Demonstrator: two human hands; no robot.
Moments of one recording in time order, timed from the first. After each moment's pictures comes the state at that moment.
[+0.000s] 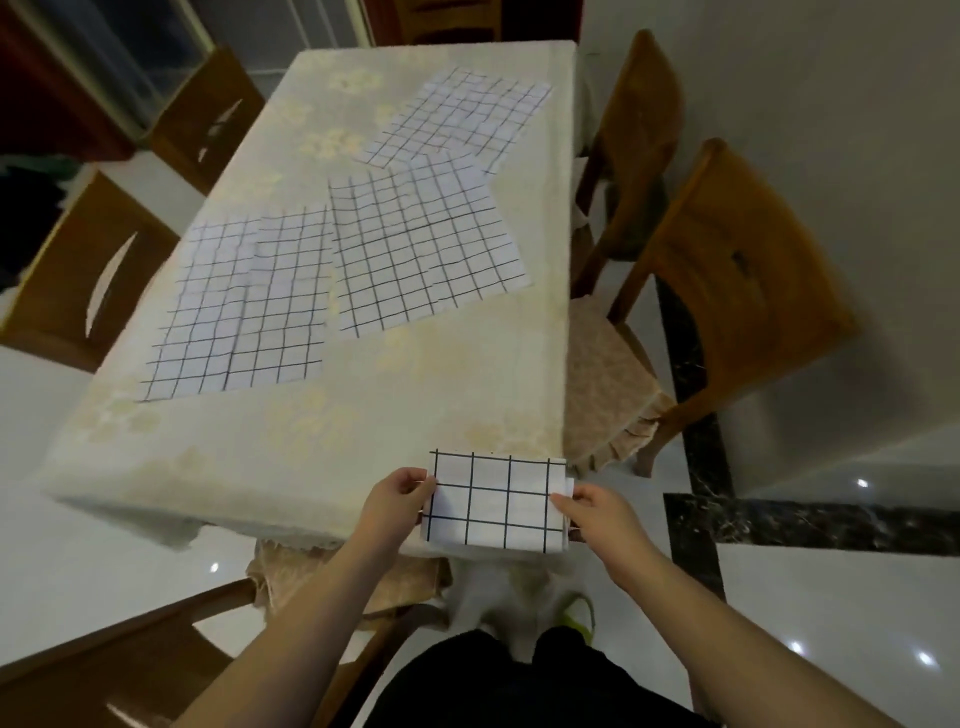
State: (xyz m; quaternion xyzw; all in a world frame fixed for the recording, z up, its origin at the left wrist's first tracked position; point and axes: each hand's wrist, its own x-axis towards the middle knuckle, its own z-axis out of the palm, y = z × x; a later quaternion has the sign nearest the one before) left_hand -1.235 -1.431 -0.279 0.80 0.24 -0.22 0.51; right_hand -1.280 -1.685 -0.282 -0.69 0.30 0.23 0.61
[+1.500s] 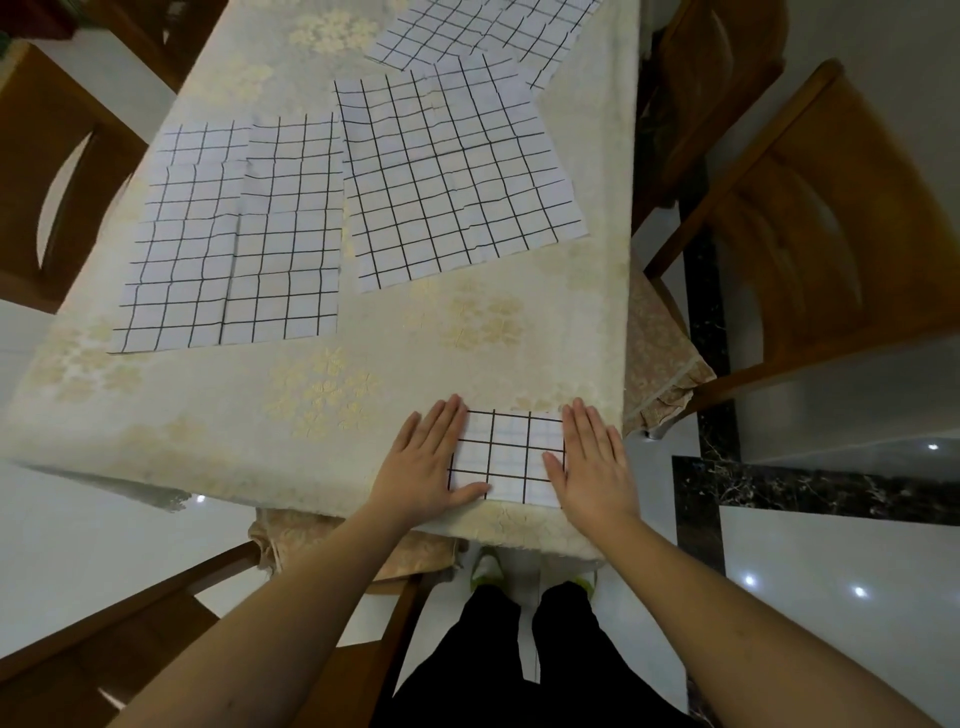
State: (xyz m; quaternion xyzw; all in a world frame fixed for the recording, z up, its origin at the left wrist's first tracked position) left_hand -1.188 -1.374 -0.362 0.95 -0.24 -0.19 0.02; right_hand -1.233 -1.622 -0.365 -0.98 0.03 0.16 0.07
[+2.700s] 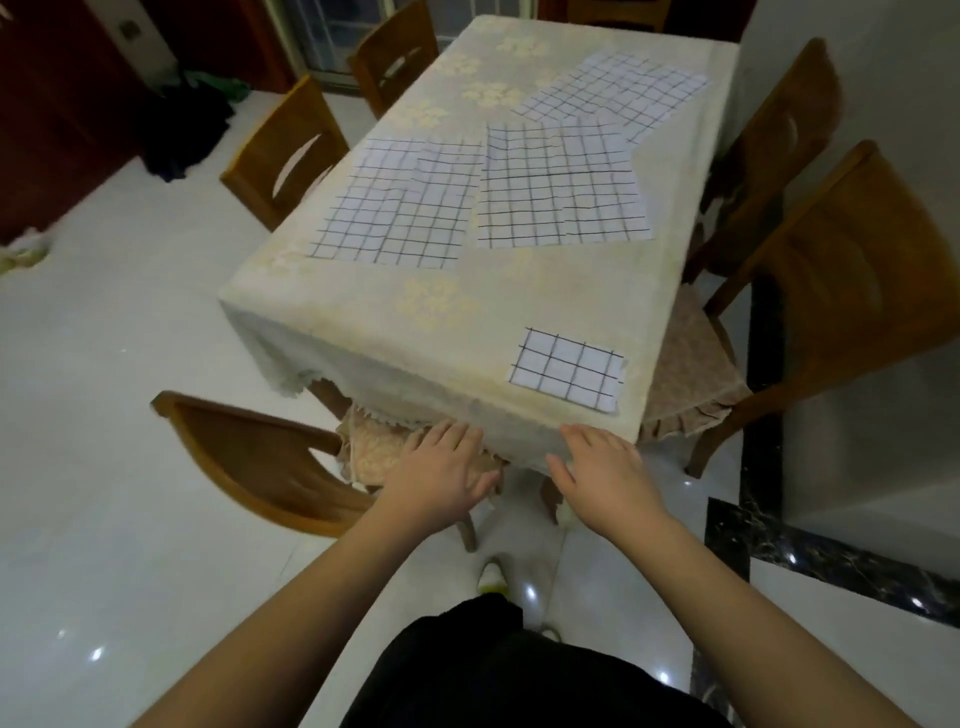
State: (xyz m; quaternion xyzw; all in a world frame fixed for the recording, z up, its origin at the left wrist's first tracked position) left_hand -1.430 -1.361 -0.201 0.98 -0.07 -0.16 0.06; right_hand -1.404 -1.574 -0.199 -0.97 -0.13 0.18 0.12
